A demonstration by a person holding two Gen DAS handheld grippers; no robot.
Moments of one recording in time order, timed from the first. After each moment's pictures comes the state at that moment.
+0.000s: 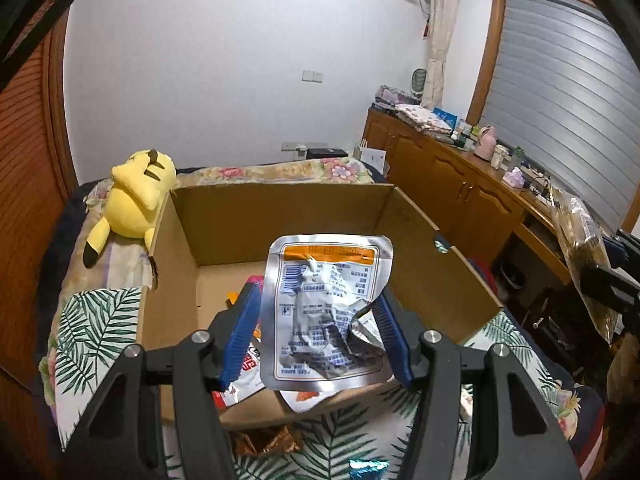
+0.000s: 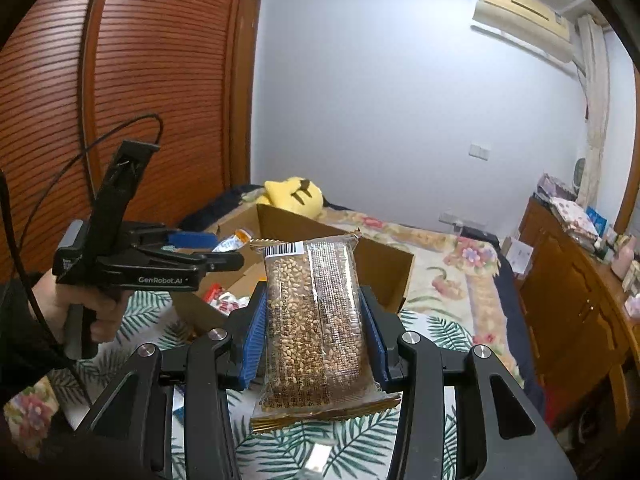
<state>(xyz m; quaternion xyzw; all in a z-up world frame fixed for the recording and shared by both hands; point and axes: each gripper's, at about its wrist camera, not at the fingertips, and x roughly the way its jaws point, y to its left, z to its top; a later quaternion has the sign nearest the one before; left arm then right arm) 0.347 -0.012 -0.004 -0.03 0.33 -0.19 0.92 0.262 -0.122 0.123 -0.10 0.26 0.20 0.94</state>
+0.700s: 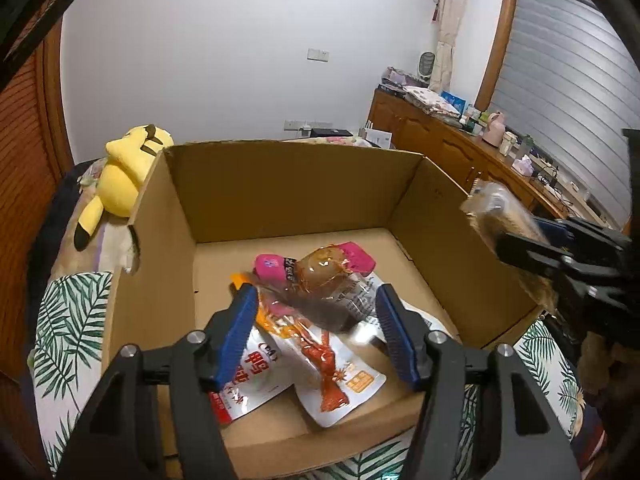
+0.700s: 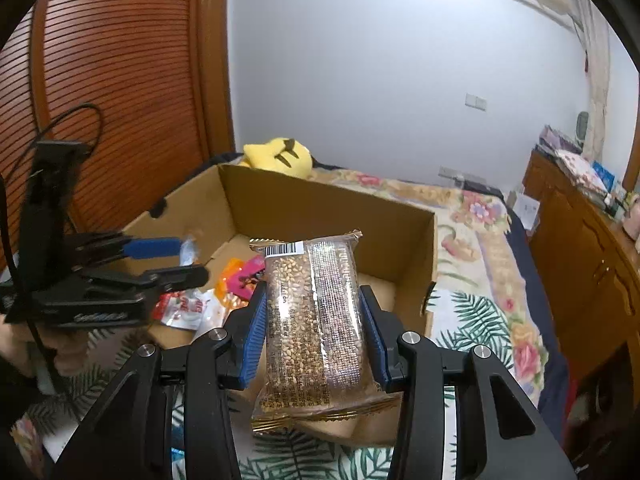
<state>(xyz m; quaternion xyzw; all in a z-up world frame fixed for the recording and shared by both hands) 0.373 -0.009 -0.044 -0.03 0.36 -0.19 0.91 0.357 -0.110 0.063 -0.06 0.33 0.17 0.93</state>
